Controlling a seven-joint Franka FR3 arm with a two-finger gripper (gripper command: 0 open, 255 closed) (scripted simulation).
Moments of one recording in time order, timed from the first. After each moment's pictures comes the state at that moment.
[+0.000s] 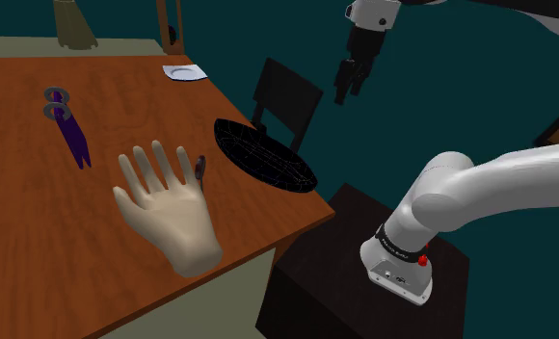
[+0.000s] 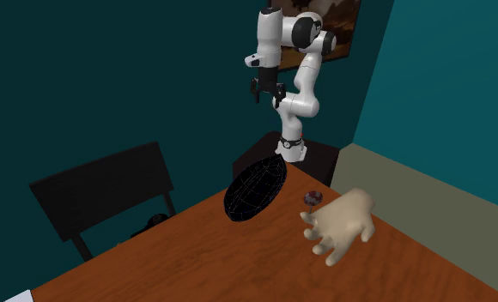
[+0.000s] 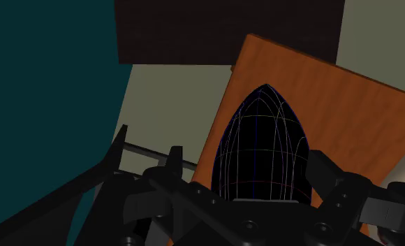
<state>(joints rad) -0.02 -0.77 -0.01 -2.36 -0.02 1.55 -0.01</state>
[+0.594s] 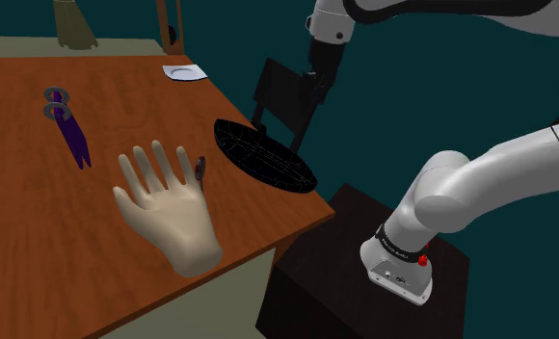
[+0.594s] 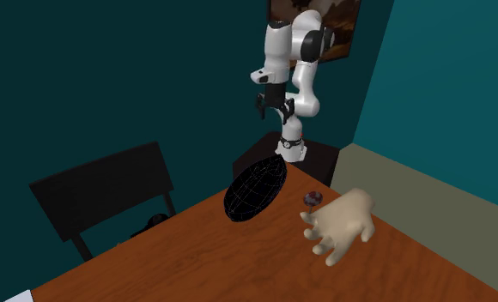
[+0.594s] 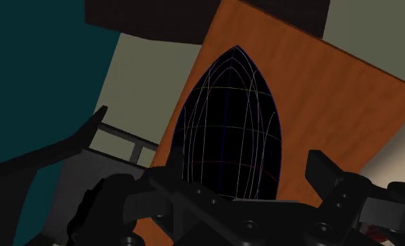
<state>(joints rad) 0.04 -0.60 0.07 -2.33 0.03 1.70 0.03</state>
